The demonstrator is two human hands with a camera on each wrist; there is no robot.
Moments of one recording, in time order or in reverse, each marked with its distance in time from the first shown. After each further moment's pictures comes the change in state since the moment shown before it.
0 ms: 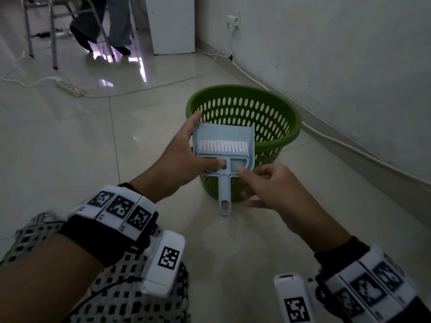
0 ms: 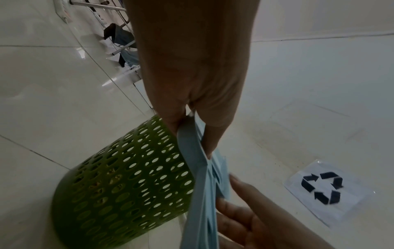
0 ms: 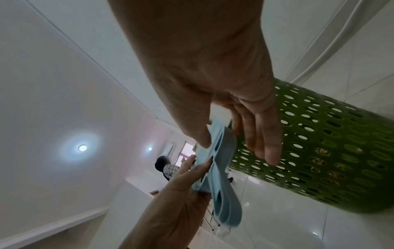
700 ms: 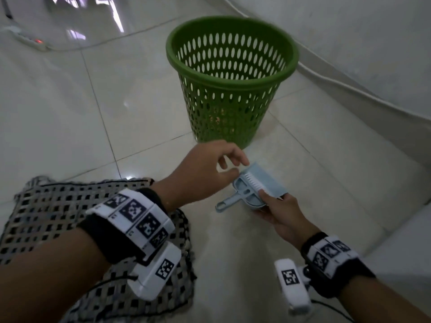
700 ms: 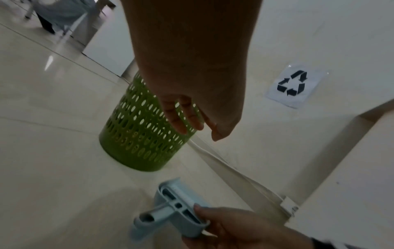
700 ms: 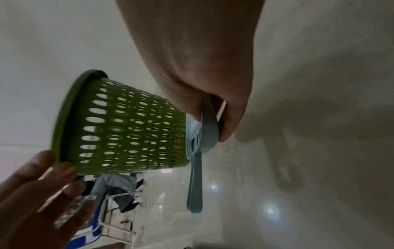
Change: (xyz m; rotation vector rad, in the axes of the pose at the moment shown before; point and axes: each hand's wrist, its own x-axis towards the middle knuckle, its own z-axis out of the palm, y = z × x) left_hand -0.056 -0.064 0.062 0.517 -0.274 0.349; right_hand -0.011 0.196 0.012 0.679 0.181 0.407
